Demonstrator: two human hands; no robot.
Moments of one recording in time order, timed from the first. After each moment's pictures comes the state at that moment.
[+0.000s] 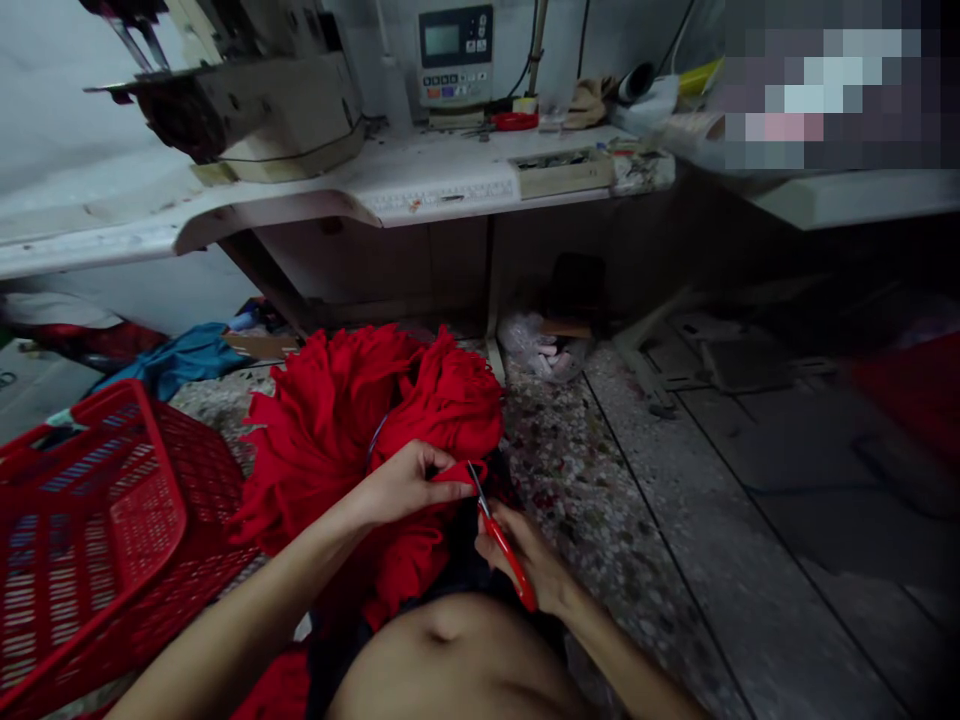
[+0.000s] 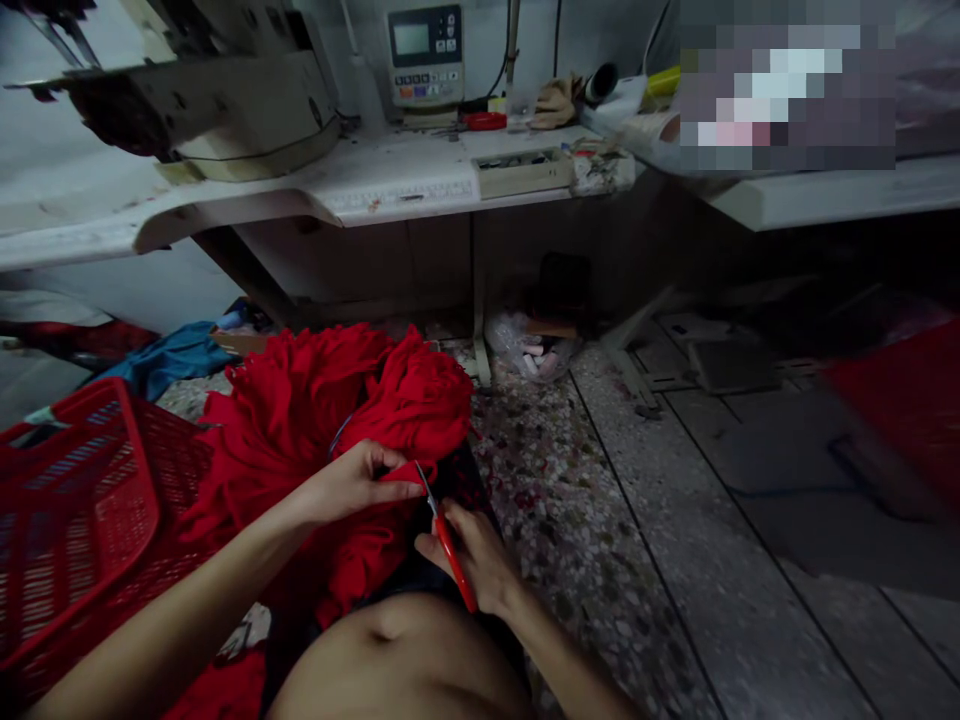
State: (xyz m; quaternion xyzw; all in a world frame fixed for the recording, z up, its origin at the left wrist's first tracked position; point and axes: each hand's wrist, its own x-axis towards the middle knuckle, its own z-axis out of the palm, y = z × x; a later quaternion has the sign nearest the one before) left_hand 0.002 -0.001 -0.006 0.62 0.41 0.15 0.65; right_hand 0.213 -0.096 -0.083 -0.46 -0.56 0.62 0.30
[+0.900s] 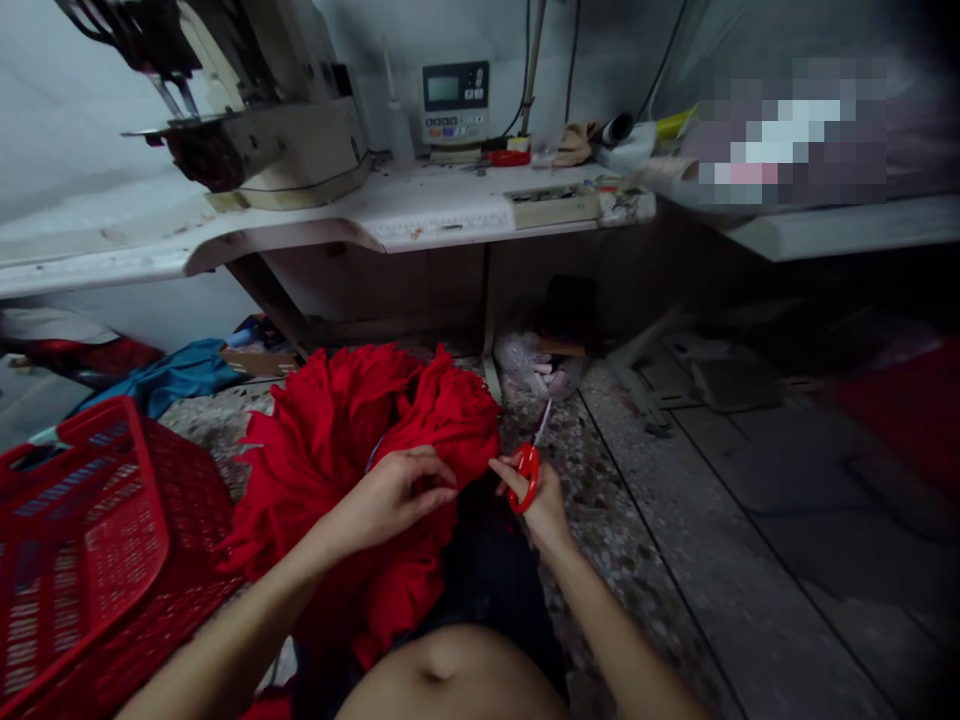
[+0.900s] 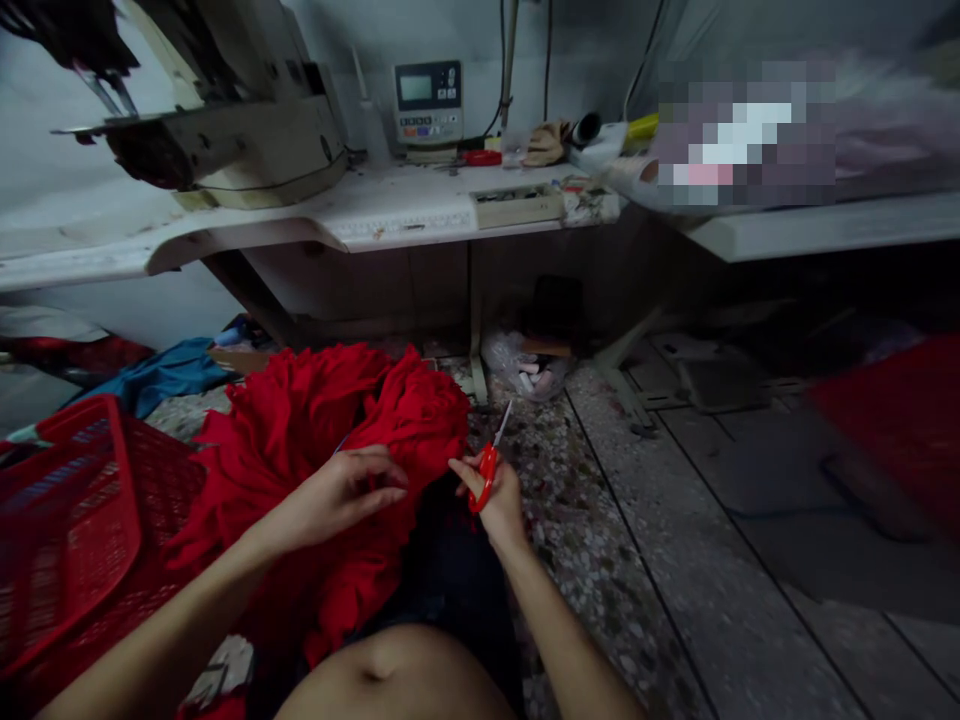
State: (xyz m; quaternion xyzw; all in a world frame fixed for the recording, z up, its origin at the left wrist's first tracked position) left_hand -0.011 0.004 0.022 0.79 0.40 0.14 0.44; right_hand 0.209 -0.019 -0.106 -0.56 -0.29 0.53 0.57
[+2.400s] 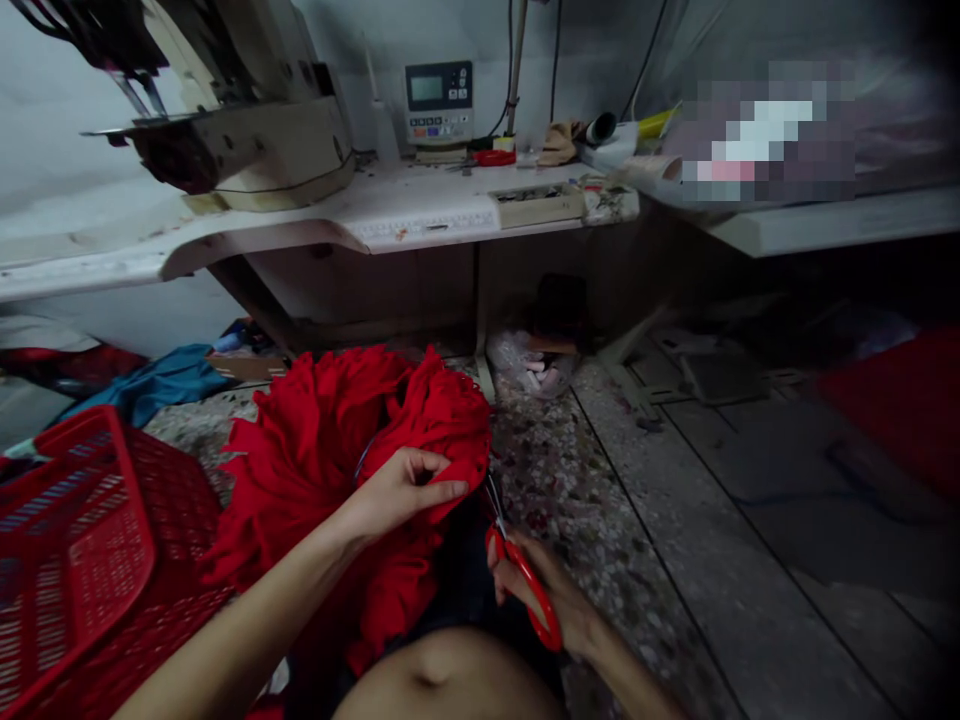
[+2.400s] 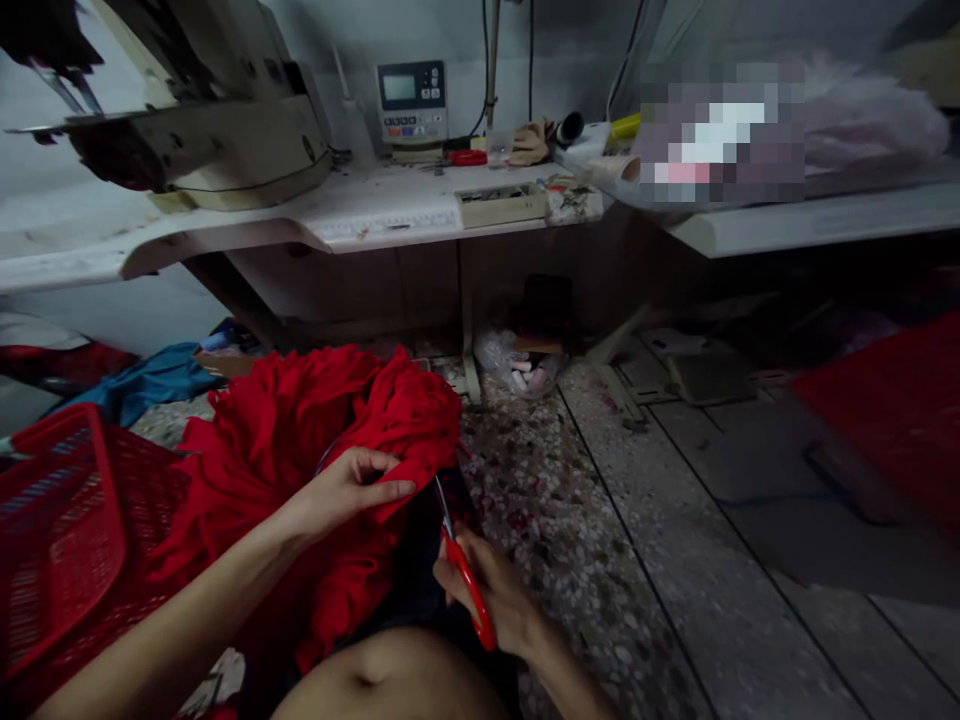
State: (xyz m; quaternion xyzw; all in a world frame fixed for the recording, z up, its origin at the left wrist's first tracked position) left_hand 0.017 0.008 0.000 0.52 0.44 0.22 0.70; right_hand 0.238 -0.106 -0.077 -0.45 -0.50 0.66 0.33
